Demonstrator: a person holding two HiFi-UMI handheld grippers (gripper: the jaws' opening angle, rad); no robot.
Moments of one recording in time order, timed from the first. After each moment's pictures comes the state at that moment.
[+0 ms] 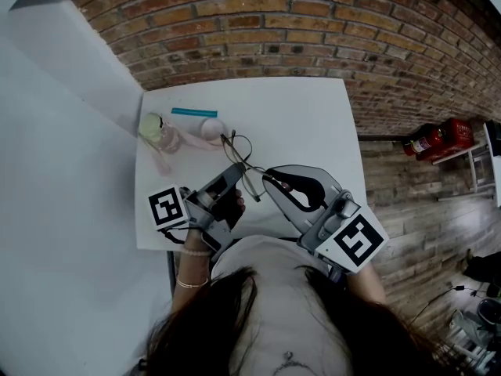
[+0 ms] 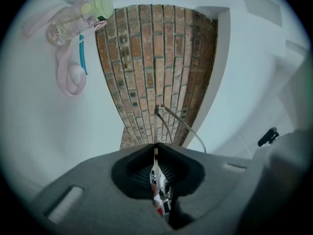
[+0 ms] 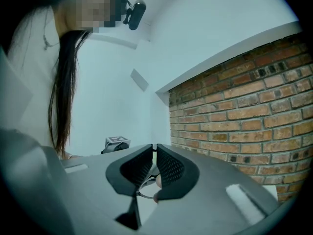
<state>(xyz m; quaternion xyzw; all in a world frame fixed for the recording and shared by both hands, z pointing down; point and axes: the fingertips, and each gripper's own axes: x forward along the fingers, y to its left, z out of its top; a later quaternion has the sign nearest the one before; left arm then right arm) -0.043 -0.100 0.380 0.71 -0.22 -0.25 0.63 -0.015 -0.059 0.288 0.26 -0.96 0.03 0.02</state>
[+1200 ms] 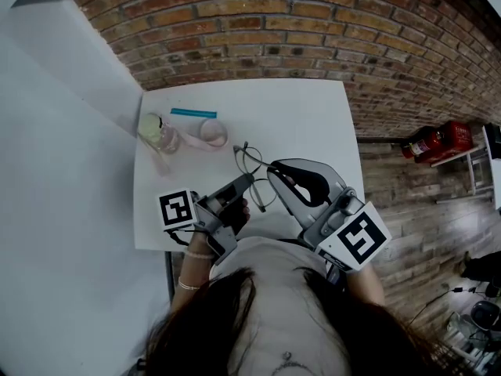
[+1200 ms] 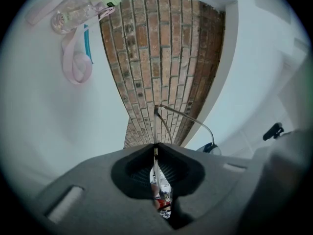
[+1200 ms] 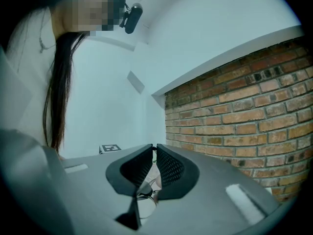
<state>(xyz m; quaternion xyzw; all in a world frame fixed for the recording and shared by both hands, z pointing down) -0.024 -0.086 0.402 0.70 -0.20 -0.21 0.65 -0.007 -0.073 0.279 0.29 -0.96 0.01 0.01</state>
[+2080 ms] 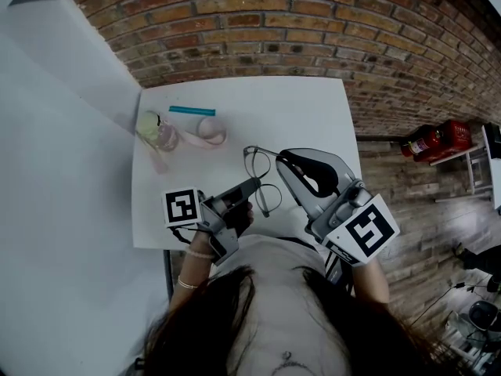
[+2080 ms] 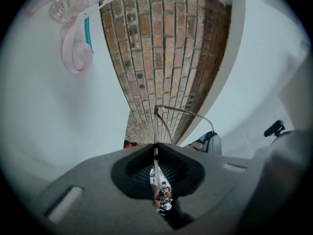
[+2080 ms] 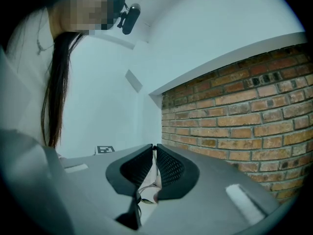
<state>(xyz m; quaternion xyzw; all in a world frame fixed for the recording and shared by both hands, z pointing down) -0.006 -0.074 0.410 0.71 -0.17 -0.18 0.67 0.010 -0.086 0.277 0.30 -0.95 0.00 0.03</state>
